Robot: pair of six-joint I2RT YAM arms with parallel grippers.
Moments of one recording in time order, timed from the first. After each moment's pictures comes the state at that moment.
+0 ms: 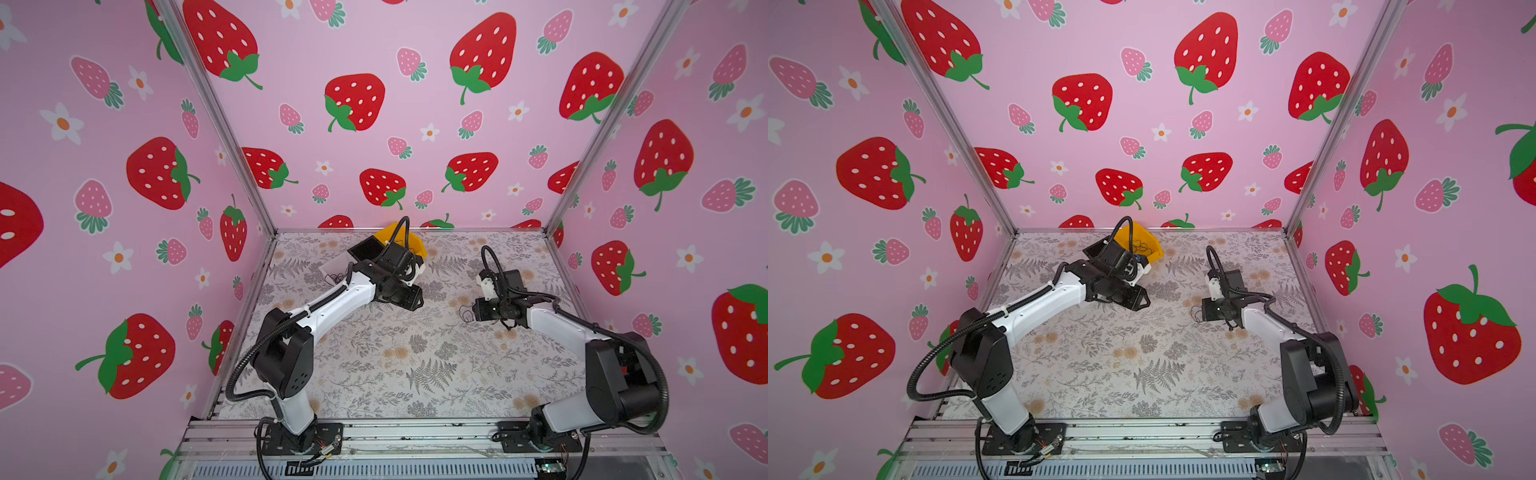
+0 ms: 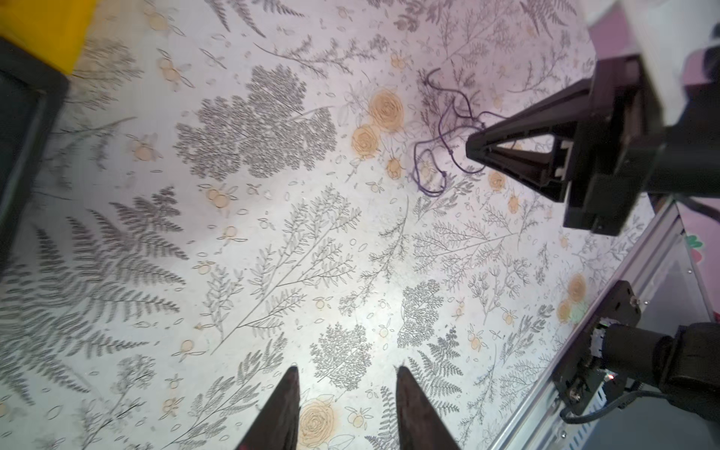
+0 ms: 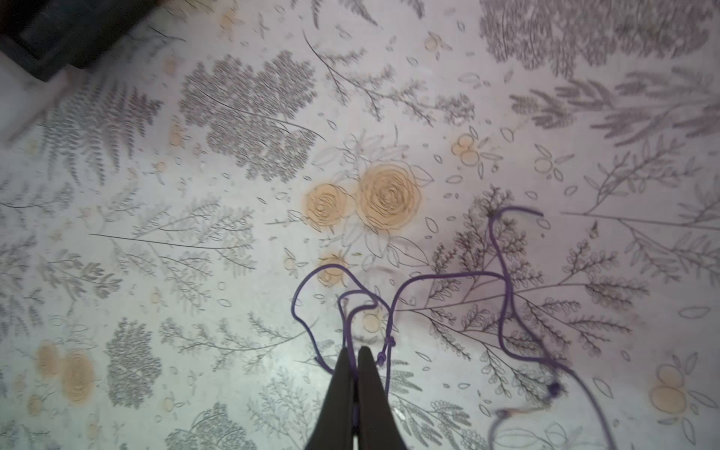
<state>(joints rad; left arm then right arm) -0.65 1.77 1.47 -0.73 0.33 -0.16 0.36 1.46 0.84 -0.30 -0.24 0.11</state>
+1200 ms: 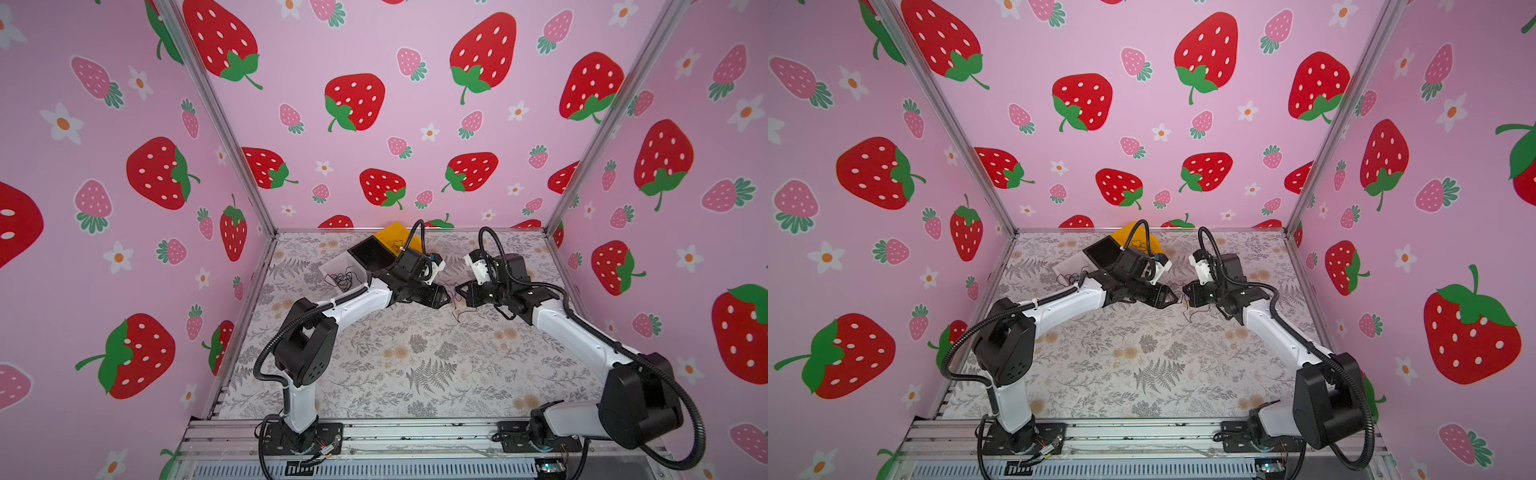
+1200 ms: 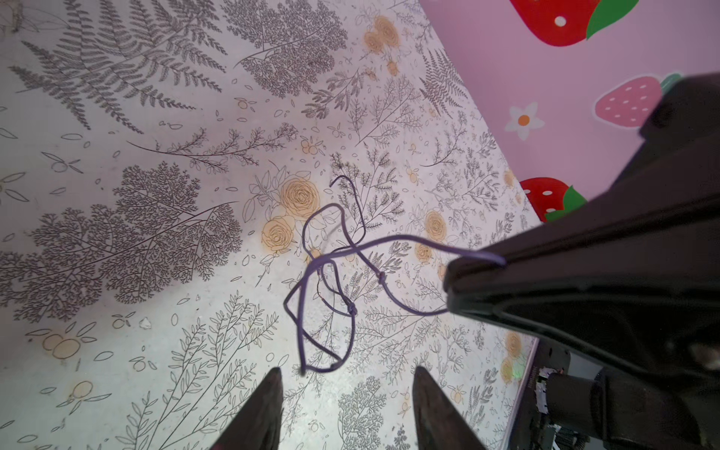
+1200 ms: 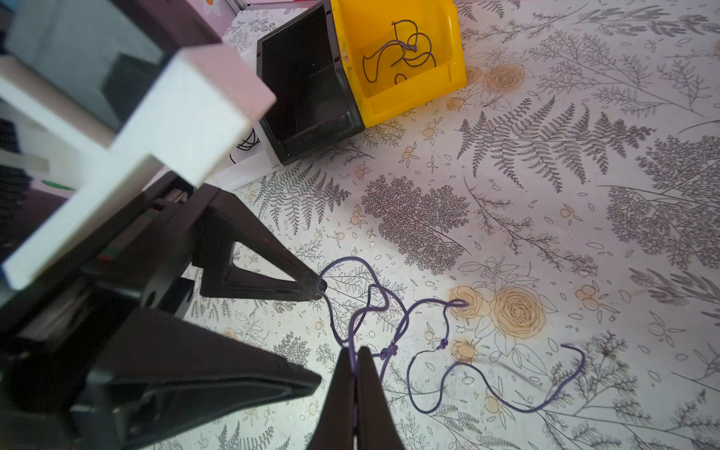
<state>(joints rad) -0.69 1.89 1.43 -0.34 0.42 -0.28 0.44 1.37 0.96 -0.30 -0.43 0.12</state>
